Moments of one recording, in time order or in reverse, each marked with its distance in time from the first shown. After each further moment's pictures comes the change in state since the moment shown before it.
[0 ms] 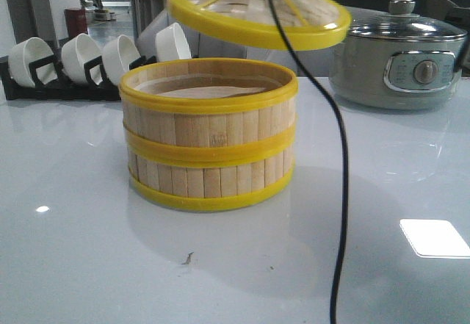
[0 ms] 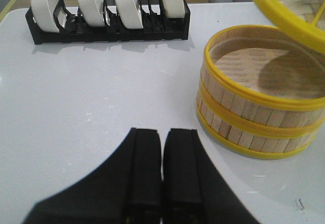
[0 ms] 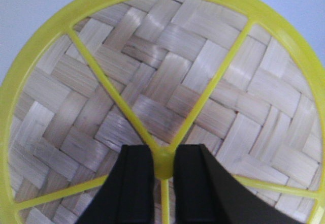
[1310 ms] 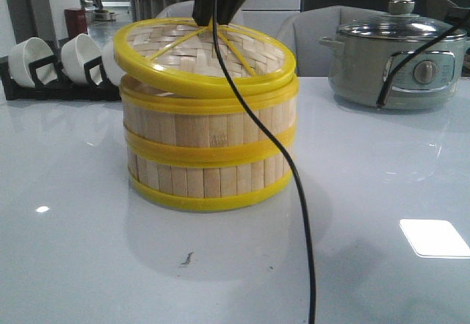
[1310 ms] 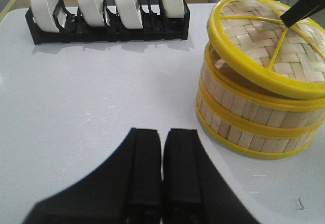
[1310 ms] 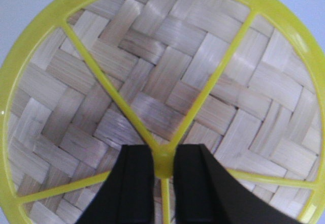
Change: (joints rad) left arm 0.000 0.000 0.000 0.000 0.000 0.000; right arm 0.089 0.158 -0.133 0.003 0.081 0.000
